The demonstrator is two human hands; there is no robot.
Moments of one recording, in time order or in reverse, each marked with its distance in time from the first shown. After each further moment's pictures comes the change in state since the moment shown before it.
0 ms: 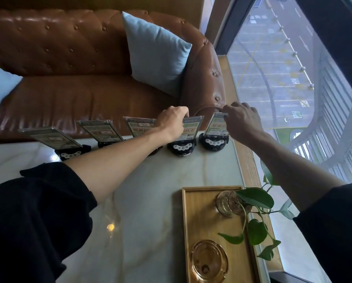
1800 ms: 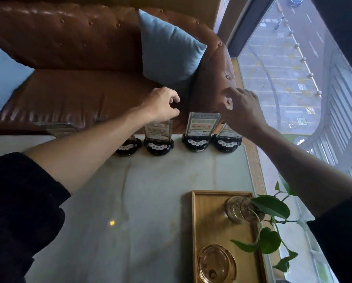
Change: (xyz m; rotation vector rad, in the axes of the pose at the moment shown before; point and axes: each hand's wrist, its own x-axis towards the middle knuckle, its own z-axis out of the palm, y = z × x) left_hand 0.007 -0.065 -0.063 -0.123 0.012 -0.100; right_hand 0.030 -0.052 -0.029 0.303 0.152 -0.045
